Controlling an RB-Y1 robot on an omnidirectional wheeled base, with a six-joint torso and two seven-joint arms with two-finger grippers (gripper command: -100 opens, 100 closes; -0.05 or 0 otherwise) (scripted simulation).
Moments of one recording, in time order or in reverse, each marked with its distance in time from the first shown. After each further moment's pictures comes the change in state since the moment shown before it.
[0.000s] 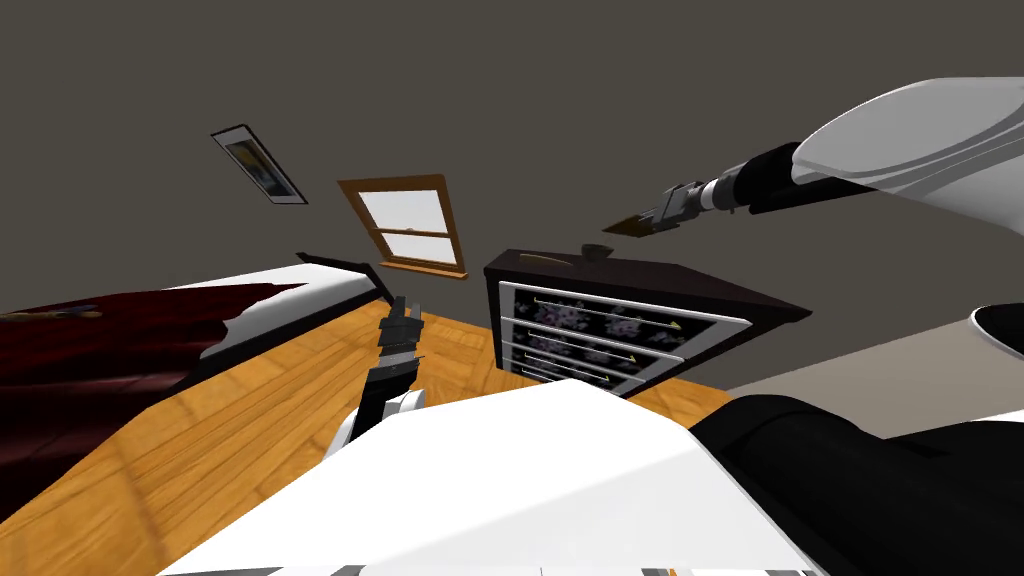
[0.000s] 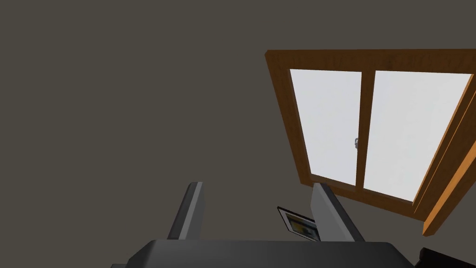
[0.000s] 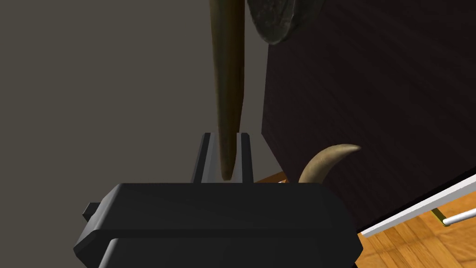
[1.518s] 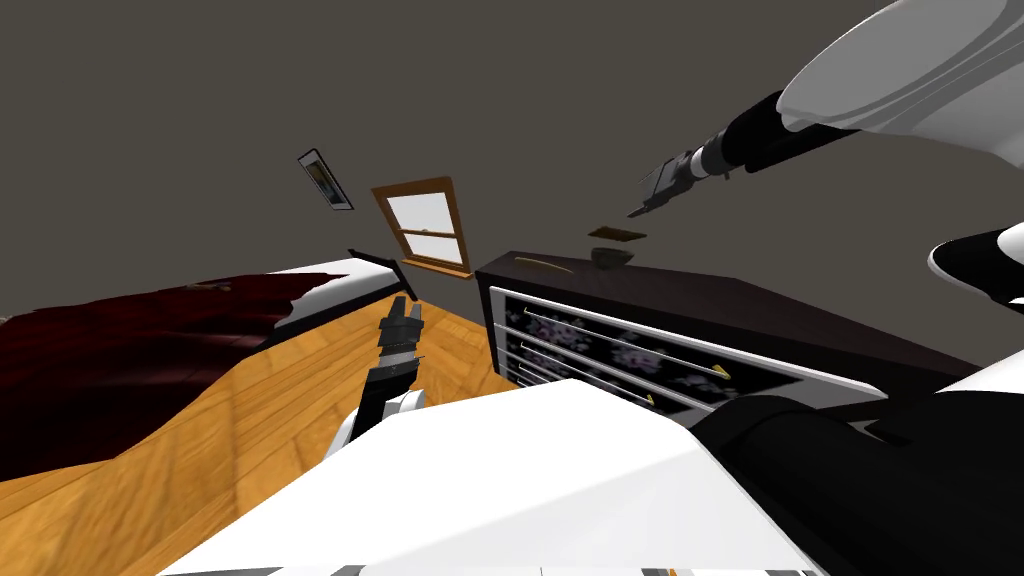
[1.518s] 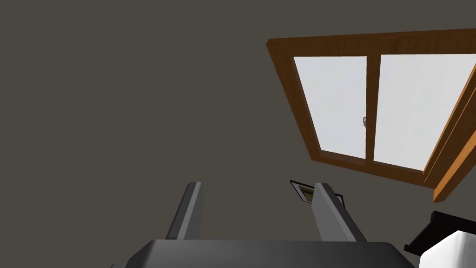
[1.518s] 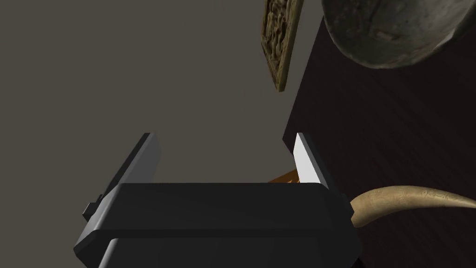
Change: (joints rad) left arm 0.000 0.000 0.000 0.000 0.000 0.000 0.000; right arm 0.045 -0.253 -0.084 0.175 0.042 -0.104 -0.173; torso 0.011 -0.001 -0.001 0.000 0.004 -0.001
